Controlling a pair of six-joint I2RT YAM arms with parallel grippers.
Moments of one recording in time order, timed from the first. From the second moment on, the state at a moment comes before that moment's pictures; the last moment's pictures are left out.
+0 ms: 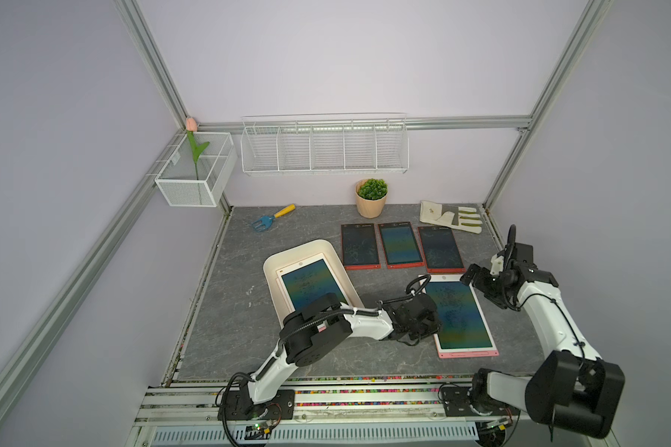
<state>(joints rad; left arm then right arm) -1.24 2.19 1.40 0.08 0.13 -1.34 -0.23 1.26 0.94 -0.82 -0.20 0.34</state>
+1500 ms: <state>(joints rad) -1.13 2.31 1.70 -0.22 0.20 -1.15 -0.27 1.65 1.14 -0.78 -0.09 0.27</state>
